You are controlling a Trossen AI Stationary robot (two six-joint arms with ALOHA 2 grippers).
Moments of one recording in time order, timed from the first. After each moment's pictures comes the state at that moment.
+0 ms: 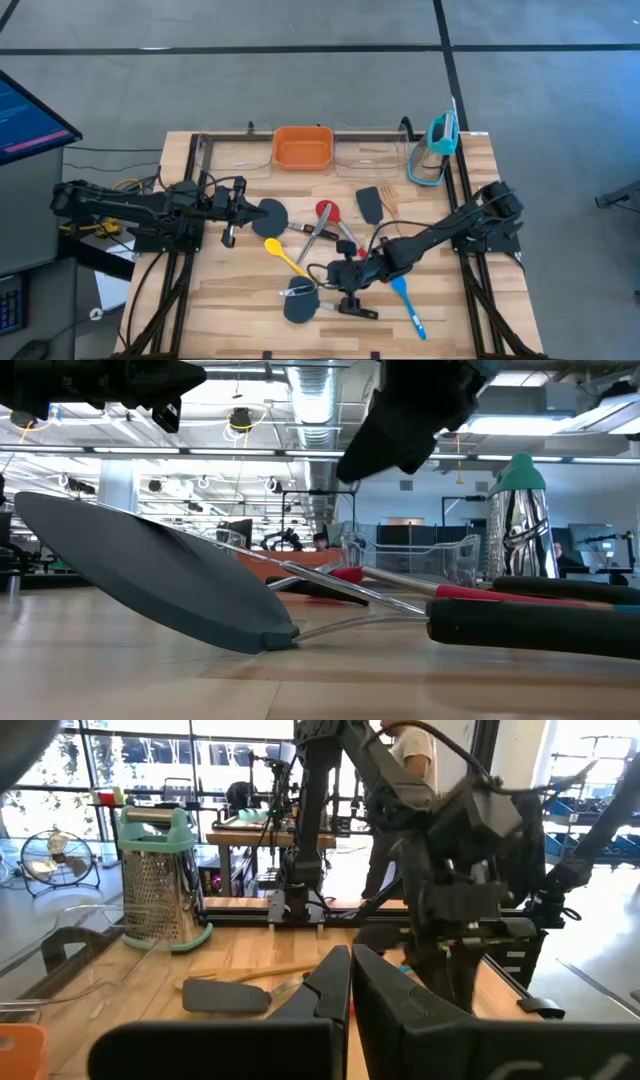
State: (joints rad) left arm -0.04 0.62 0.29 0.37 0.01 -0.03; right arm 0.44 1.83 1.19 -0.19 0.21 0.31
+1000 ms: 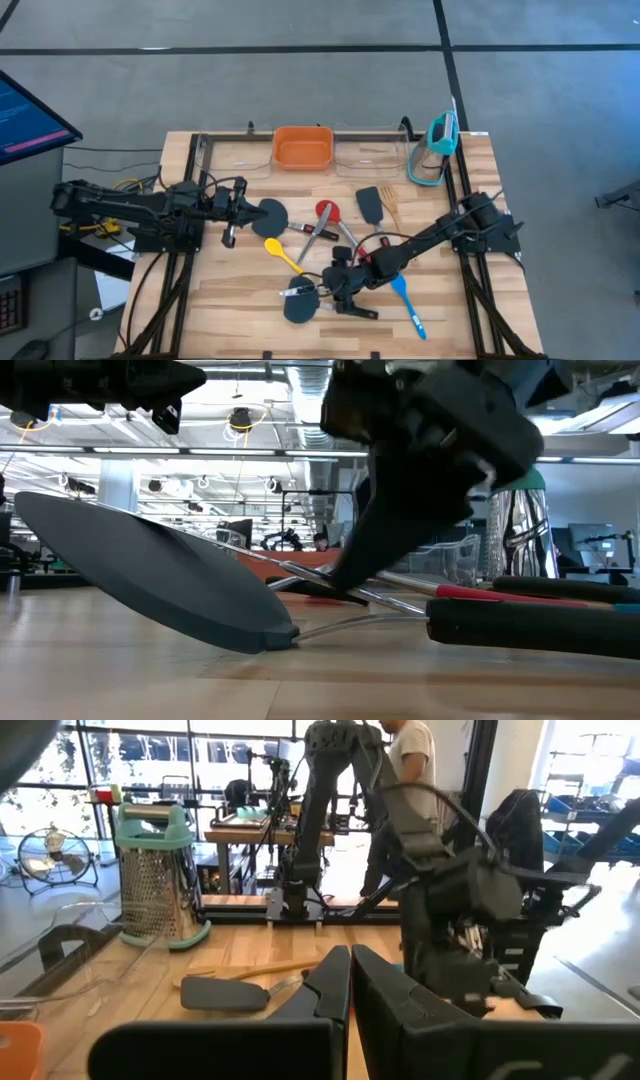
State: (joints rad) left arm -0.04 0.63 0.28 0.37 0.01 -0.04; right arm 0.44 2.00 1.19 -0.15 0.21 0.32
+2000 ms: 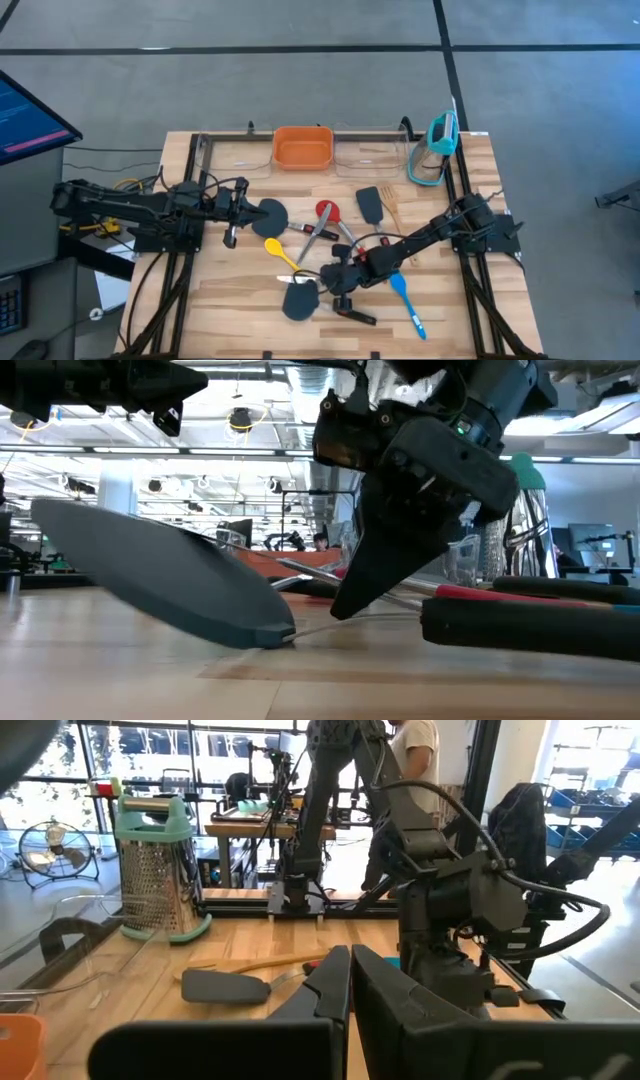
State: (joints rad) left arm -0.04 0.64 0.28 0.37 0.01 -0.04; right arm 0.41 2.04 1.24 -0.22 0.21 0.33
